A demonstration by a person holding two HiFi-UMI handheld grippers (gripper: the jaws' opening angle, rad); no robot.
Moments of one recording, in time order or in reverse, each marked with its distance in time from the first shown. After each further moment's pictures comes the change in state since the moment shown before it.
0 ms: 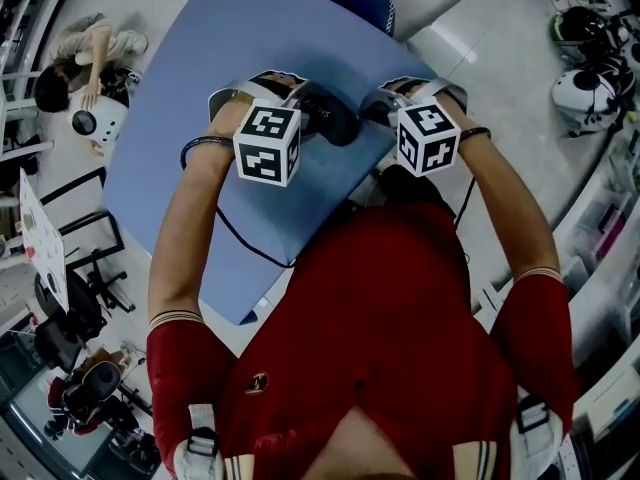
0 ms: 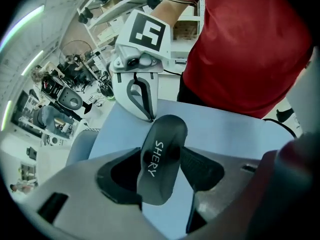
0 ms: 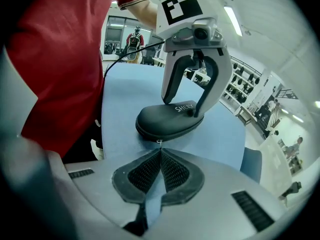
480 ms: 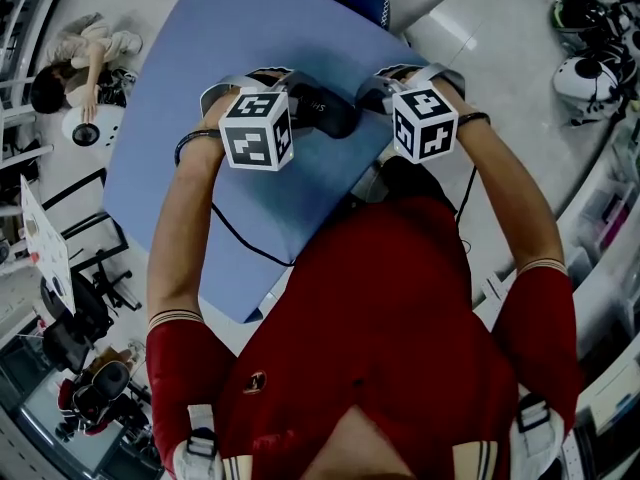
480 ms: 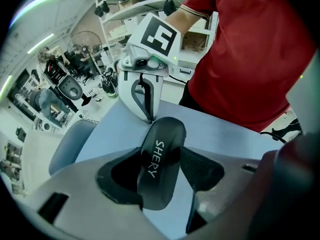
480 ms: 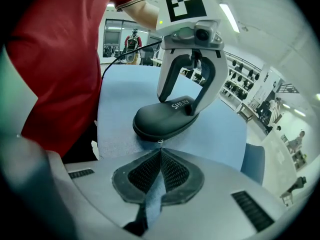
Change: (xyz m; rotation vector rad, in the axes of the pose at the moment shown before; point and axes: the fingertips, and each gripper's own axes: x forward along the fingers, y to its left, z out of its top) left arm 0.004 0.009 0.000 -0.133 -0.077 -0.078; right arm -0.001 -0.011 -0.008 0.029 -0.007 0.025
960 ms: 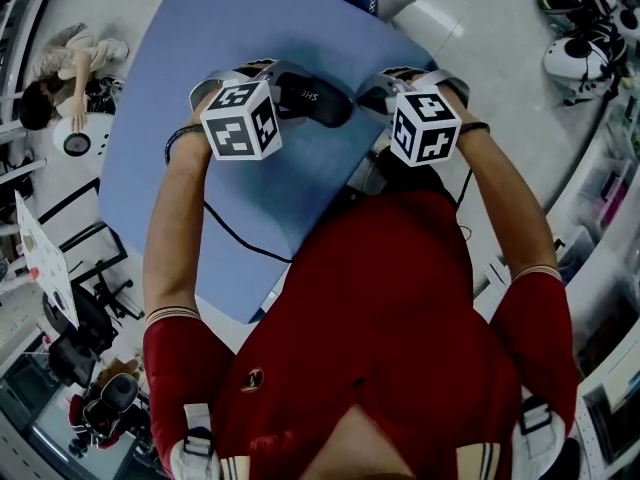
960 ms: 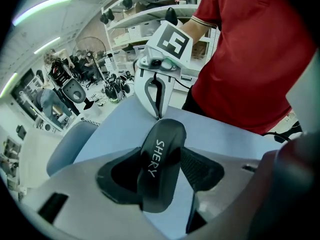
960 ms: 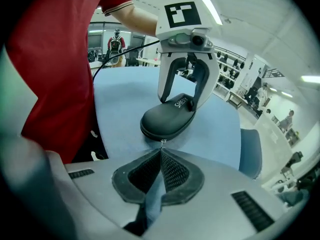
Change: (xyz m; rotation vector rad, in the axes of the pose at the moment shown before) left arm 0.001 0.000 -0.004 -0.017 -0.093 0.015; right arm -0.004 0.015 0.002 0.170 0.028 -0.076
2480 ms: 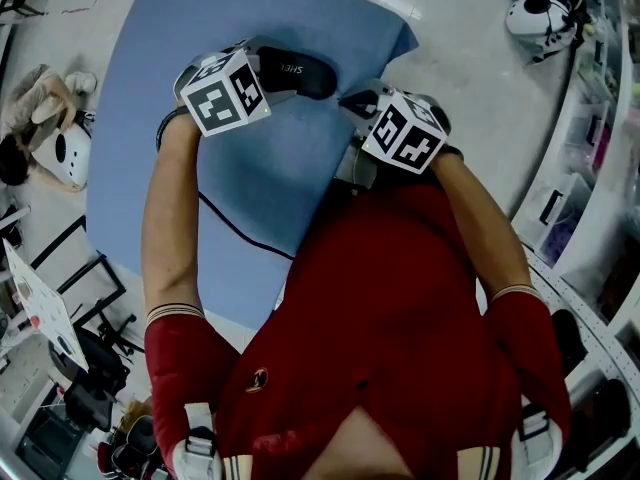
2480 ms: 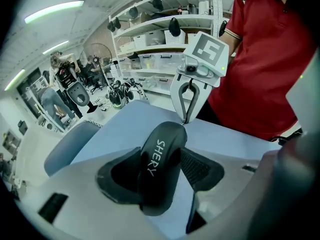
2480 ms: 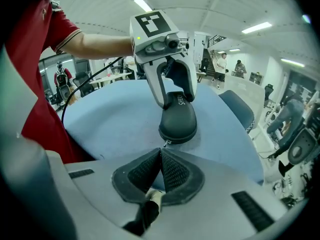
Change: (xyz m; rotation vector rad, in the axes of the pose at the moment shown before) left arm -0.004 -0.003 -0.006 -0.044 -0.109 0.021; right arm 0.007 0.046 0.036 0.608 -0.019 -0.196
